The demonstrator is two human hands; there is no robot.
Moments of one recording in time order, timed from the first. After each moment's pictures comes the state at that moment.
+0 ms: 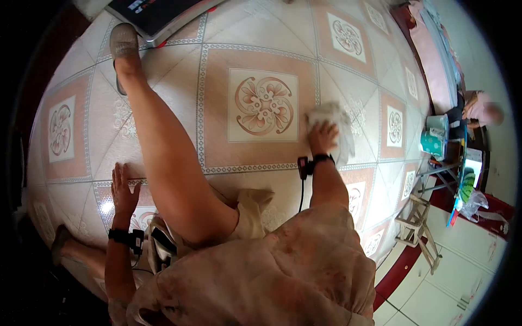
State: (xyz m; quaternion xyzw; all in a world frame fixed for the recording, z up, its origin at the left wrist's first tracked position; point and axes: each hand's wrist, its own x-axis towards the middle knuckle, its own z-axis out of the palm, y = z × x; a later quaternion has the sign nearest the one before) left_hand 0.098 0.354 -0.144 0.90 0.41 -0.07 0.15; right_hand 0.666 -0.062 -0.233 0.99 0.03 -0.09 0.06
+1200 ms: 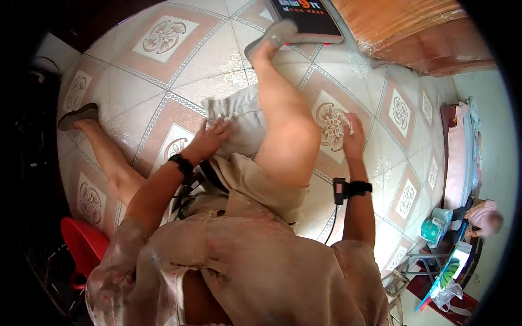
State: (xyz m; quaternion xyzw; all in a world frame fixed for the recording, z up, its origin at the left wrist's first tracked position) left_hand 0.112 0.275 -0.130 0.96 0.25 -0.10 0.10; right_hand 0.561 0.109 -0.030 0.79 0.50 -0.09 -0.33
